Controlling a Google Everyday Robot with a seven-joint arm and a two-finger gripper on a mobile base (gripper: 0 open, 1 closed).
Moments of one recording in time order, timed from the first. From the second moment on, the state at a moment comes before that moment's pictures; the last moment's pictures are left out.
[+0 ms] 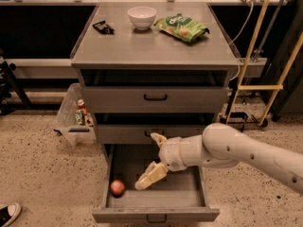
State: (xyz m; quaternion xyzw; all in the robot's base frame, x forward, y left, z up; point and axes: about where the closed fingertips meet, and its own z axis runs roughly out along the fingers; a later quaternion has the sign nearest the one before) arm 0.480 0.022 0.636 -0.53 0.69 0.33 0.36
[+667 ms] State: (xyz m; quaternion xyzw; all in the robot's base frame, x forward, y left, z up) arm 0.496 0.061 0.572 -0.54 0.63 0.36 0.43
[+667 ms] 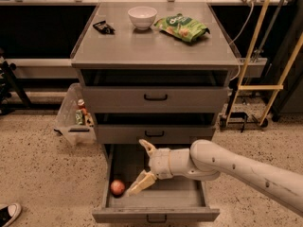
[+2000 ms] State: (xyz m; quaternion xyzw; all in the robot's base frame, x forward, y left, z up) arm 0.563 0.051 0.435 -0.54 0.67 0.27 0.44
